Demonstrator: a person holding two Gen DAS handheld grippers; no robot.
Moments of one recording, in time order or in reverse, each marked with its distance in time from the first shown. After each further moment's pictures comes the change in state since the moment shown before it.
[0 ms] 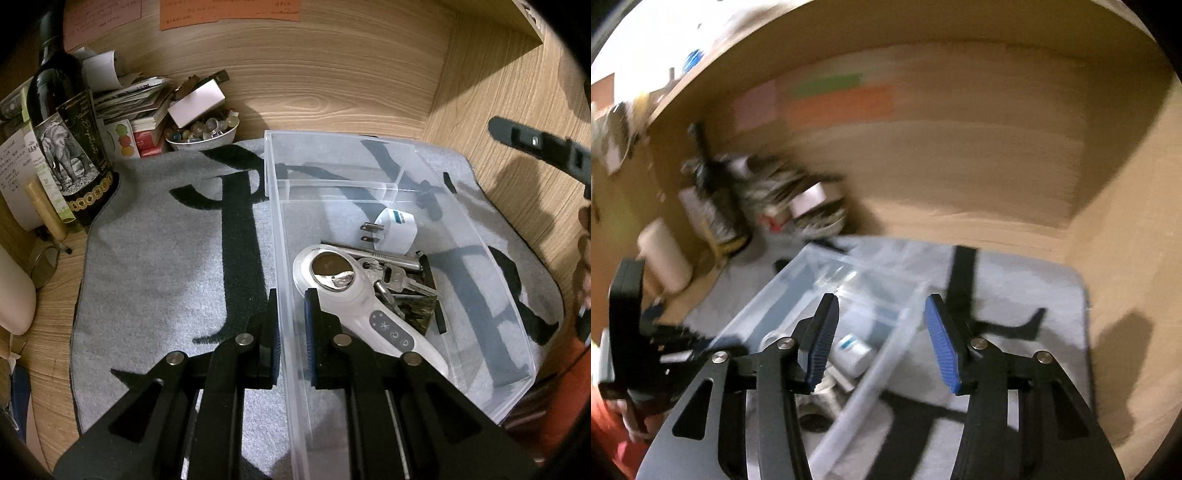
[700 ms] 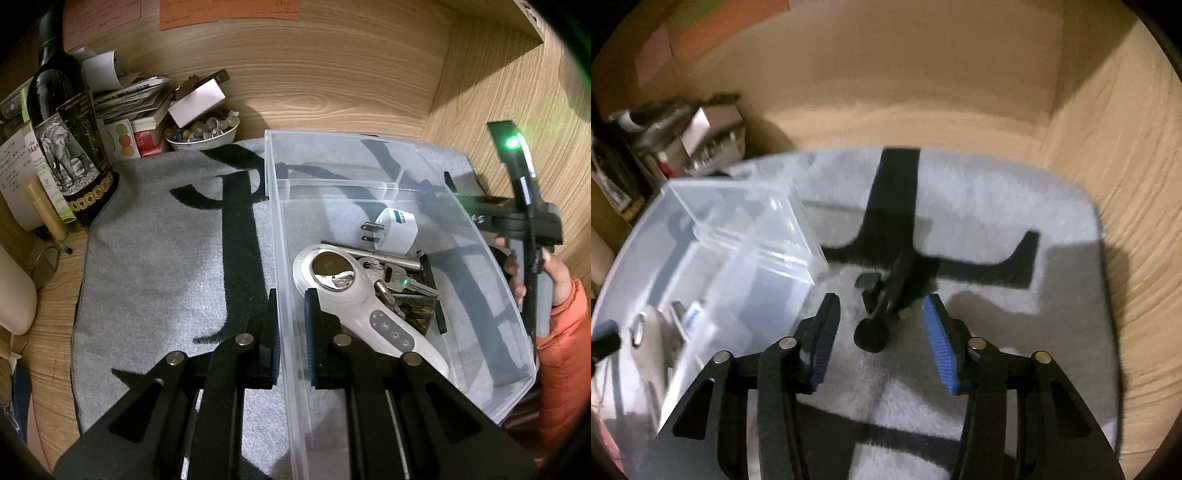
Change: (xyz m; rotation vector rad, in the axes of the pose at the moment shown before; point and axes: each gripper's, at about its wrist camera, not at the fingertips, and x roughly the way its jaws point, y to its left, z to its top) left arm 0.000 -0.001 0.000 0.002 0.001 0.001; right arm 0.115 -0.058 -0.042 0.094 0.296 -0.130
